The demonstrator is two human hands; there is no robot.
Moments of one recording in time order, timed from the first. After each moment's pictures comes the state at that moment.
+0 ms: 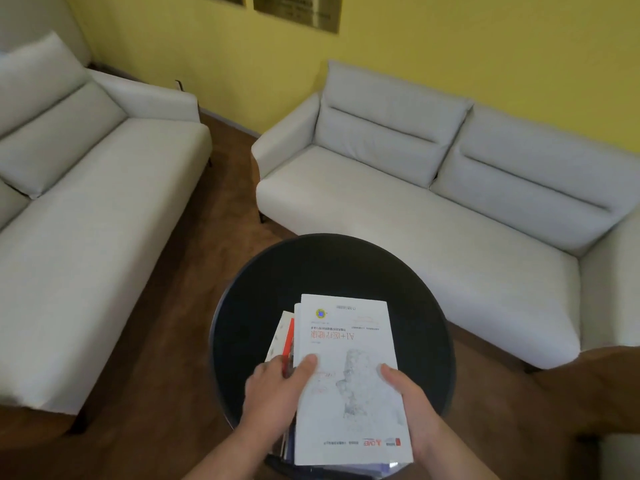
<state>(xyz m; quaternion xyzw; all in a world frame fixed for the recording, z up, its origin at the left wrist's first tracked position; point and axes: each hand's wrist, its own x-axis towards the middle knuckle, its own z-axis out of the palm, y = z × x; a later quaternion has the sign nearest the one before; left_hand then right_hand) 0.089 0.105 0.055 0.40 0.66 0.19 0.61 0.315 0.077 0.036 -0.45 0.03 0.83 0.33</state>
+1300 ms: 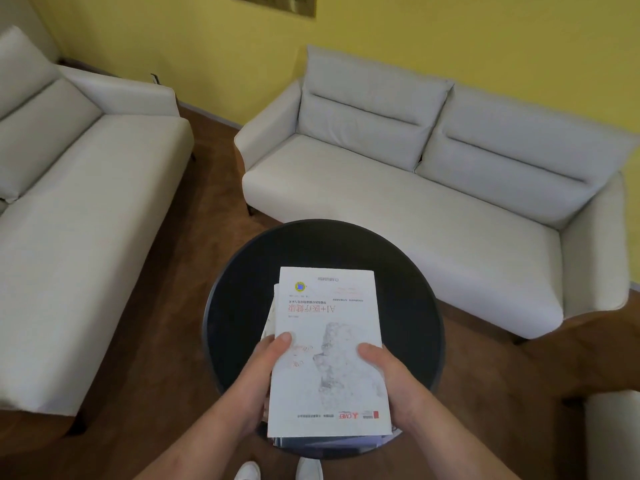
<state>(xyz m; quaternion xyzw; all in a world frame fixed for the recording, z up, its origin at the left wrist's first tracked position) 0.075 0.099 0.051 0.25 0.50 0.26 0.79 0.300 0.066 0.048 -0.54 -0.15 0.75 0.35</state>
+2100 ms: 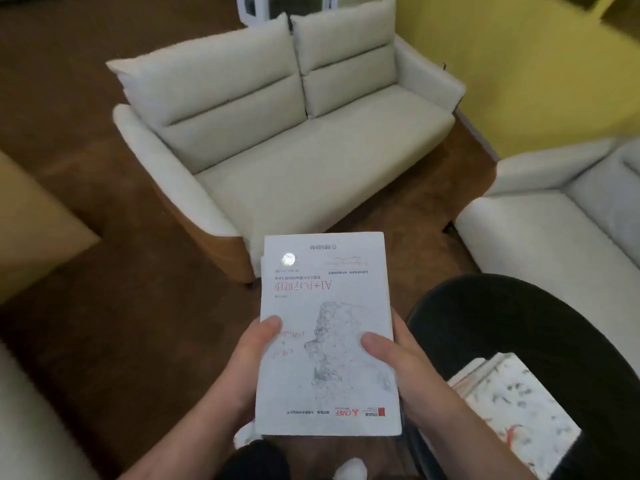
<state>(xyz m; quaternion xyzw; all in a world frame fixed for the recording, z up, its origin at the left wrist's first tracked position) -0.196 -0.056 0.077 0.00 0.45 0.64 0.63 -0.017 0.077 0.103 -0.39 -0.44 0.80 0.08</state>
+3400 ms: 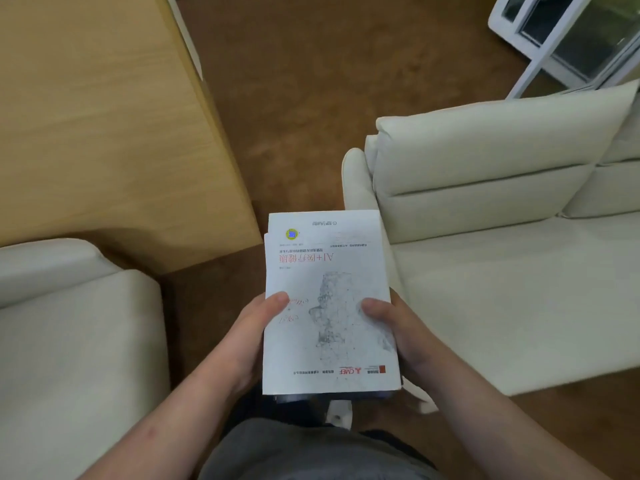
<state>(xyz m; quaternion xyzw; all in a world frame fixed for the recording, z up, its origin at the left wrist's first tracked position) -0.807 -0.104 0.076 -0.13 0.61 0.68 0.39 -0.745 0.116 0.058 -0.21 -0.51 0.82 -0.16</state>
